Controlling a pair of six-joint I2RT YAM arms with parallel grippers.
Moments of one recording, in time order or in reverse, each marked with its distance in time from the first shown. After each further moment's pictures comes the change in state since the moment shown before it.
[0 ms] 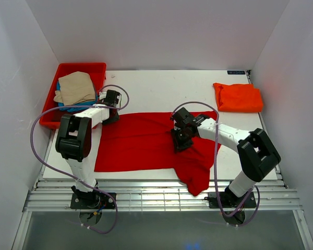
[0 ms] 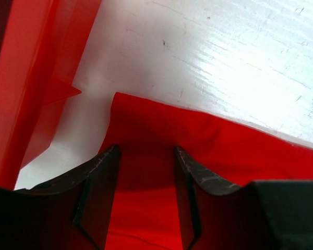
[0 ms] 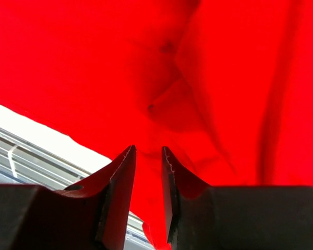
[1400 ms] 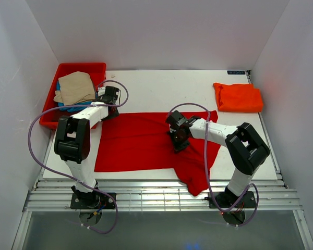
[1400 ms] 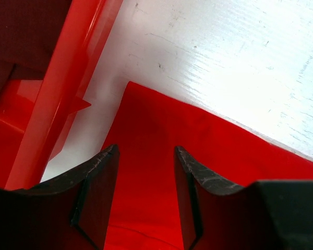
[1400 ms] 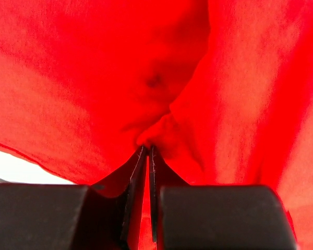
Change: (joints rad) left arm 0.000 -0.029 0.051 -0.027 -0.023 0.010; right arm 0.045 0.138 0.022 0.064 0.081 -0.053
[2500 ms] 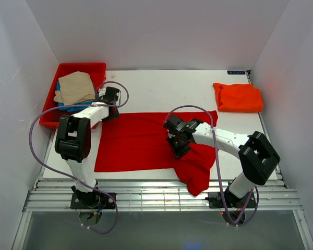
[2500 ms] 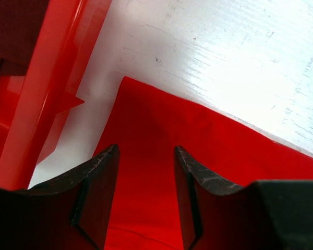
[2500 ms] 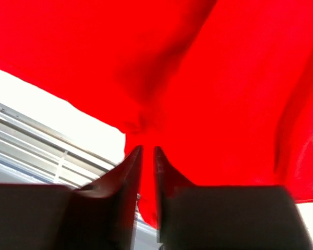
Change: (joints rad) left arm 0.000 0.016 -0.002 -0.002 0.017 -0.003; right arm 0.109 -0.143 0.007 -0.181 0.002 0.022
